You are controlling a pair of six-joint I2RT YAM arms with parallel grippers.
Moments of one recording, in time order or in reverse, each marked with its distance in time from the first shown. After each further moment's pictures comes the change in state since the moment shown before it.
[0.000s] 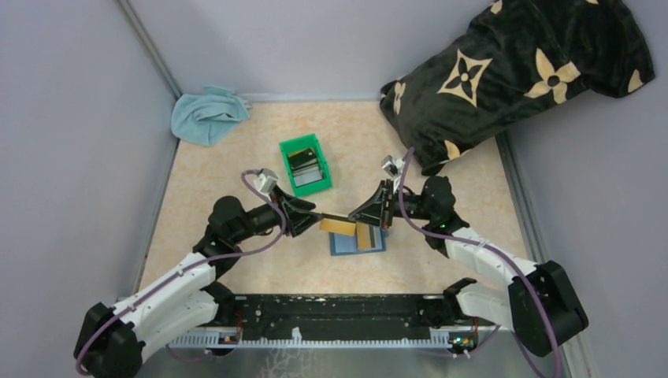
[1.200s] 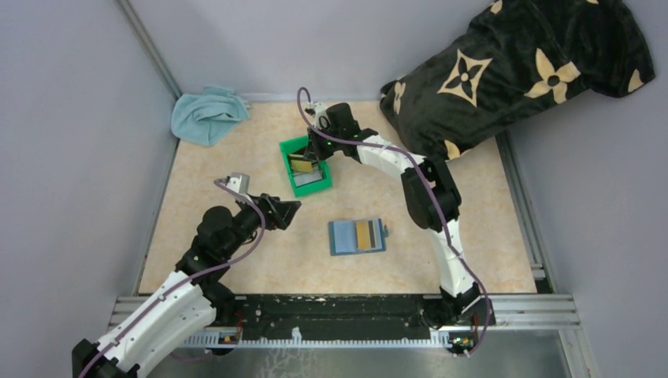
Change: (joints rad) left arm 0.007 -0.275 -0.017 -0.364 -0.551 -0.041; right arm 0.117 1.096 1.297 -0.783 0.502 -0.410
